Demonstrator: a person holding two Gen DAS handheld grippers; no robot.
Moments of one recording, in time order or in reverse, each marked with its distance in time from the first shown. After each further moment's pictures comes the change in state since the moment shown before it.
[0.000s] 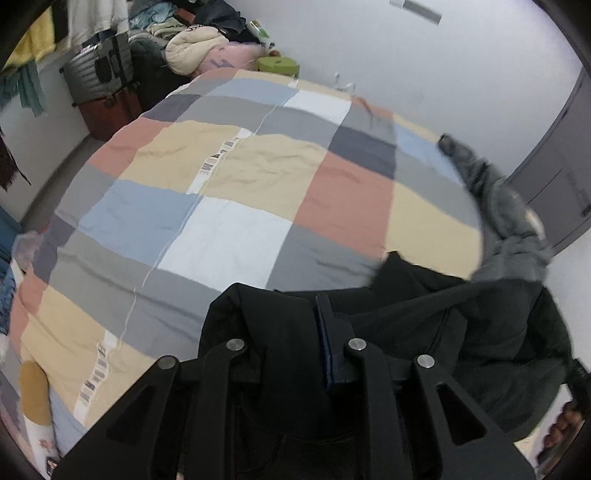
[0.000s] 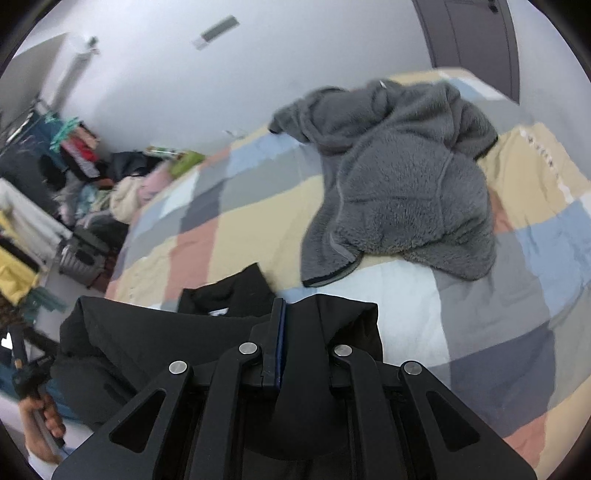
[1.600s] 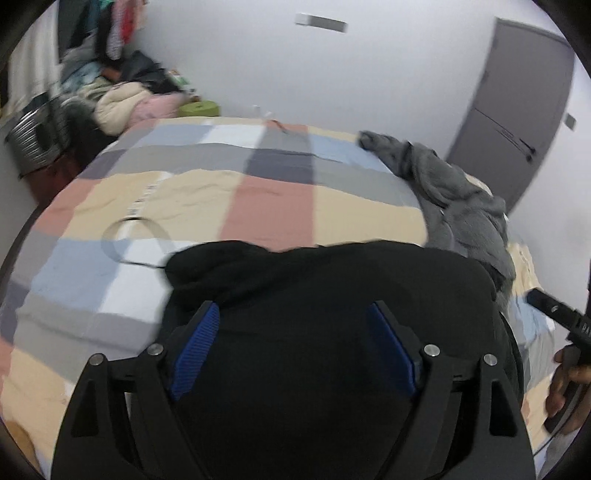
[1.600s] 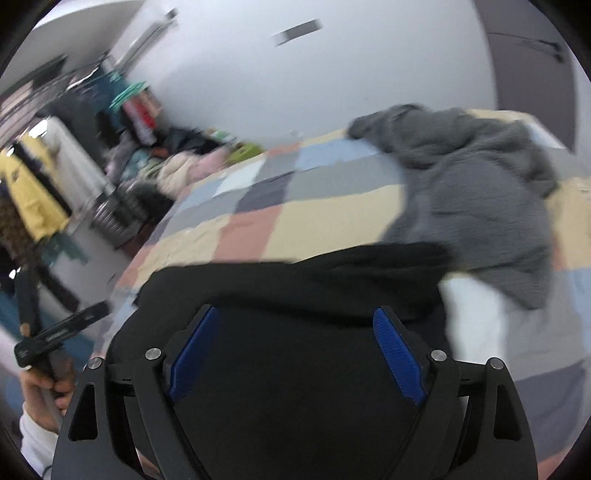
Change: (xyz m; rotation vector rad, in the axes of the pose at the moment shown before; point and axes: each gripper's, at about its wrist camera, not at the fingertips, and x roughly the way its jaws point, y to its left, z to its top) left arm 0.007 -0.077 -0.054 0.249 -0.173 -0.204; right arm 0.022 0.096 -0.064 -0.290 -0.052 0.182
